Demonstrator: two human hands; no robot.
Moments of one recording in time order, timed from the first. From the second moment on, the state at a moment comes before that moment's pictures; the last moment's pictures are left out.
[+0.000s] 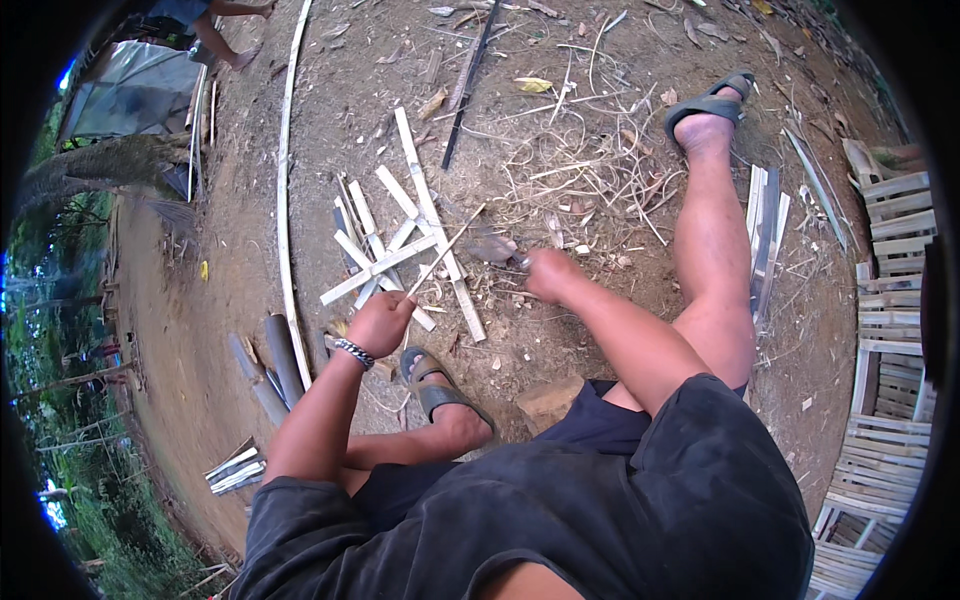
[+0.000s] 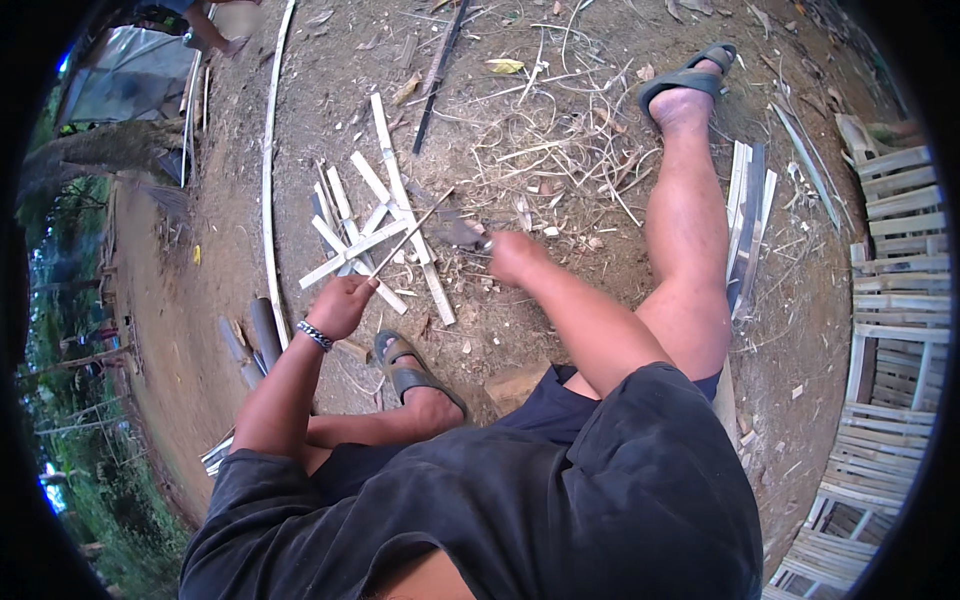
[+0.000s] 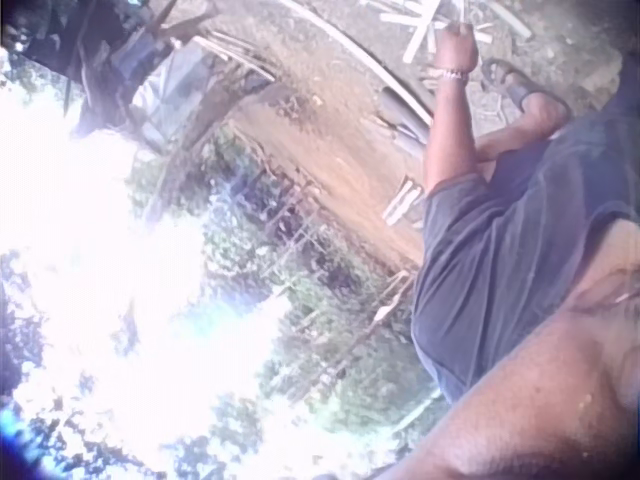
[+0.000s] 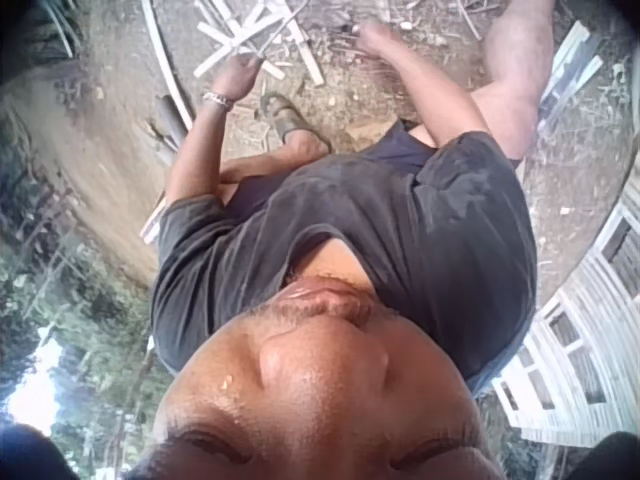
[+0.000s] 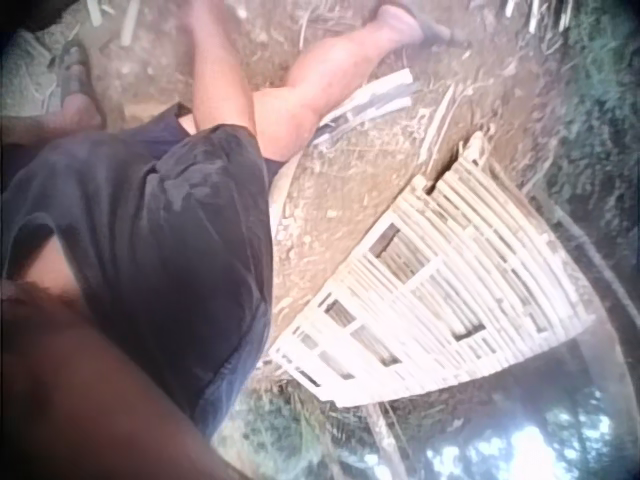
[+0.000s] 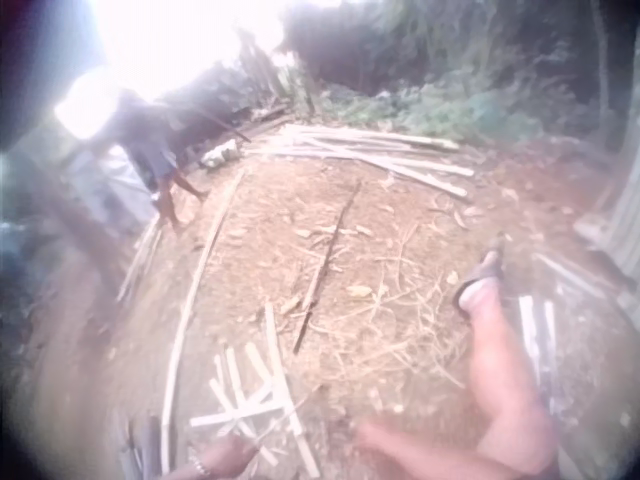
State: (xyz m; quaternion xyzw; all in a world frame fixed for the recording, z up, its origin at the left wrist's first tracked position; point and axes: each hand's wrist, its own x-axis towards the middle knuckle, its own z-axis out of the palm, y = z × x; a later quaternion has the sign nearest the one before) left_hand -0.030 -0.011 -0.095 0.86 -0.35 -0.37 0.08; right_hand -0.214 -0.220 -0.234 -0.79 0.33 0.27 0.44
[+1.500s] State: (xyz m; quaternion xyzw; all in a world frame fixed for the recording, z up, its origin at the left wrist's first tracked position) left_hand -0.093 -0.075 -0.026 0.72 -0.20 -0.52 0.43; right_hand -0.229 -0.212 -0.257 -0.76 0.41 0.22 0.45
